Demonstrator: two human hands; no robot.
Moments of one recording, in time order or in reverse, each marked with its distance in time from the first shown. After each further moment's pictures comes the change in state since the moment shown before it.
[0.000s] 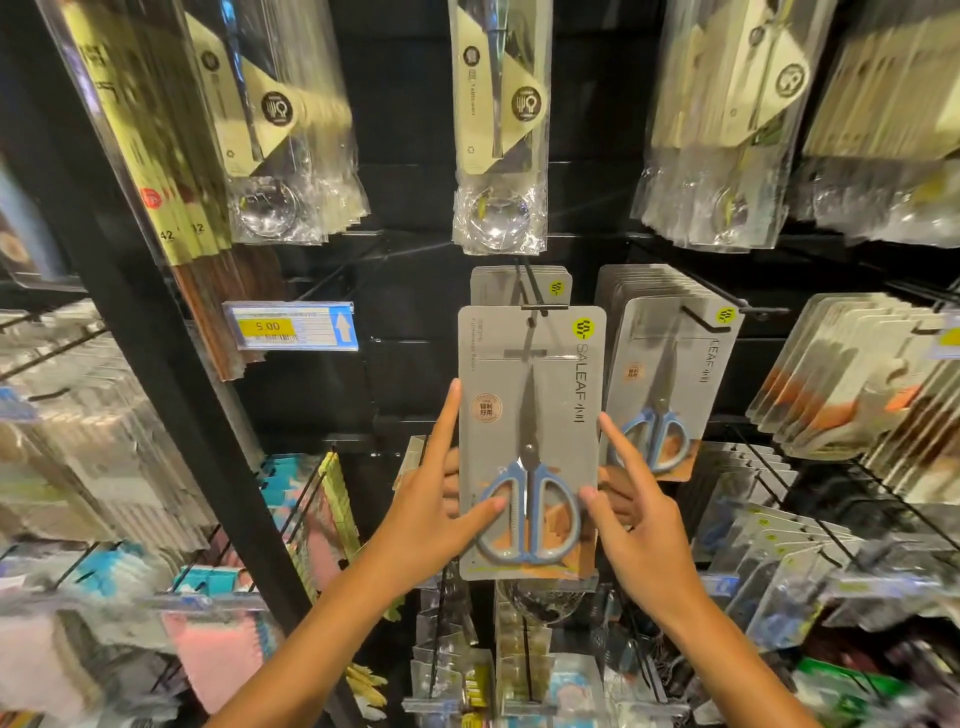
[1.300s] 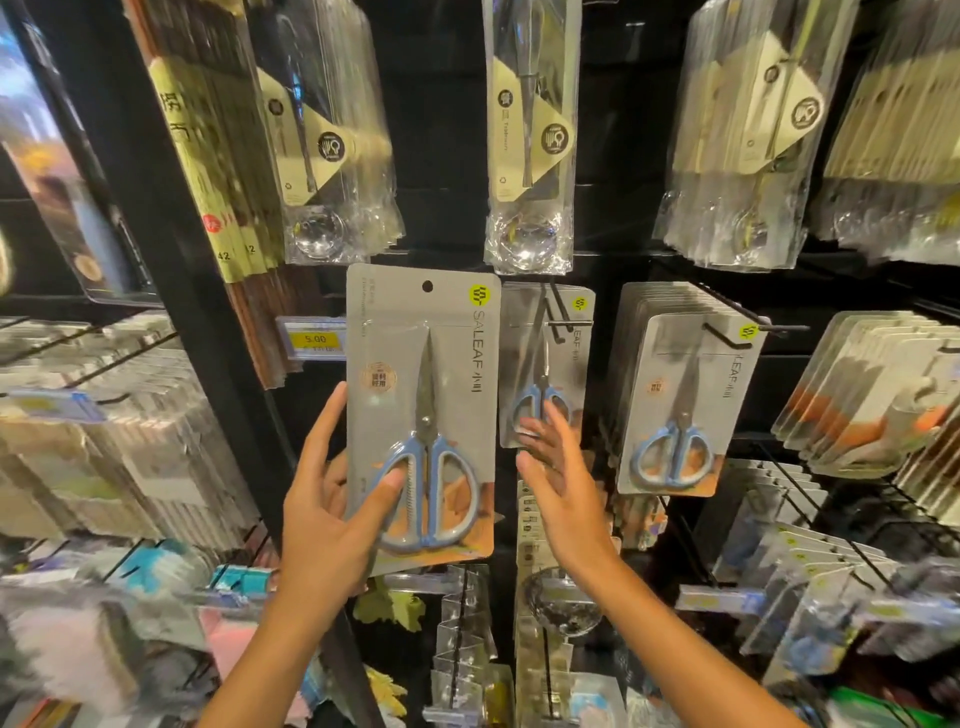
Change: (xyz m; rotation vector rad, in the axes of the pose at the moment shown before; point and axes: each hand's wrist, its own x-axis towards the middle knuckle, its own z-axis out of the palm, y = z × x) left_hand -0.056 0.032 -0.060 -0.121 0.517 0.146; right_hand 0.041 -0.008 0.078 0.238 -0.045 0.009
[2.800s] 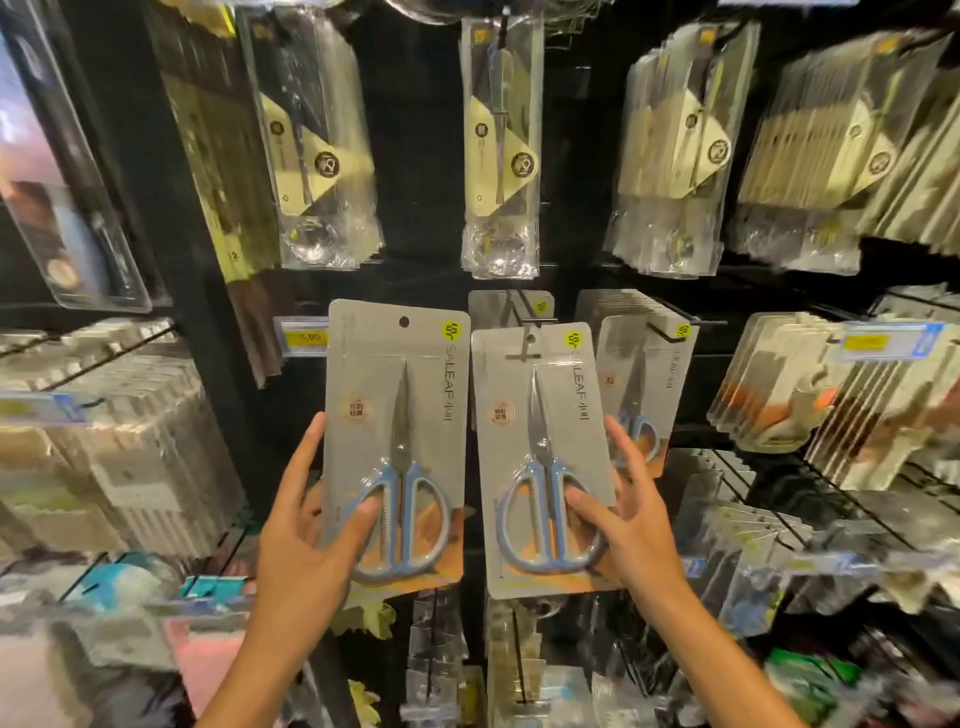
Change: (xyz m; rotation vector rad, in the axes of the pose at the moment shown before) left_hand -0.040 0.016 -0.023 0.017 -0.014 -0.105; right_hand -0.071 -0.036 -0.061 0.115 0.144 0.036
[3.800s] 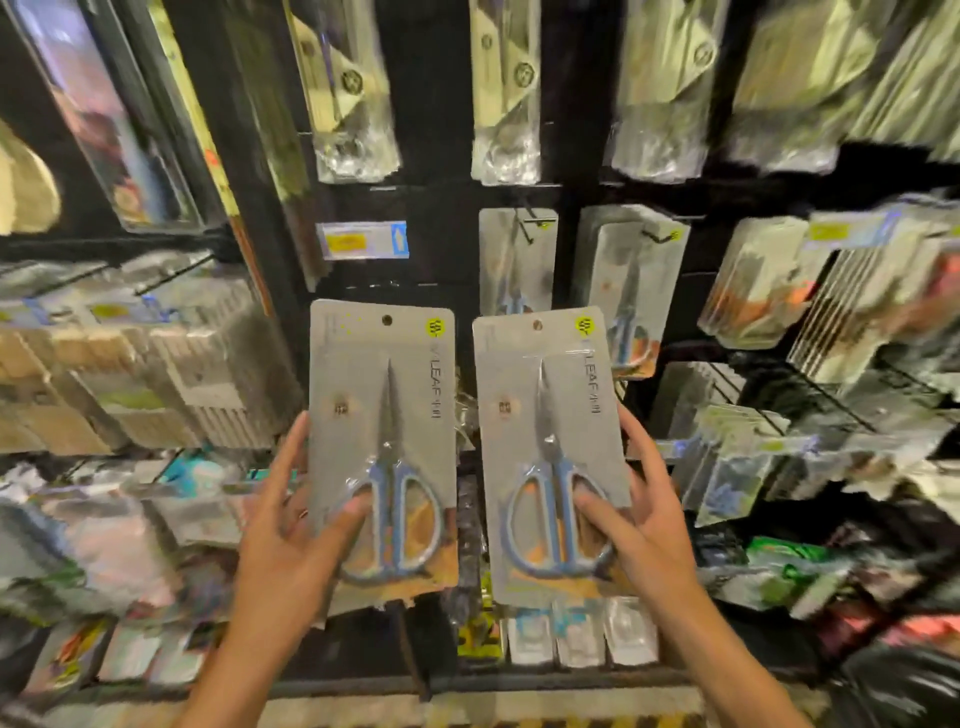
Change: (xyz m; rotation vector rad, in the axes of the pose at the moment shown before) left_hand -0.129 0.032 -0.058 0.020 0.045 -0.161; right_hand -0.161 -0.040 0.010 0.004 0.011 0.085
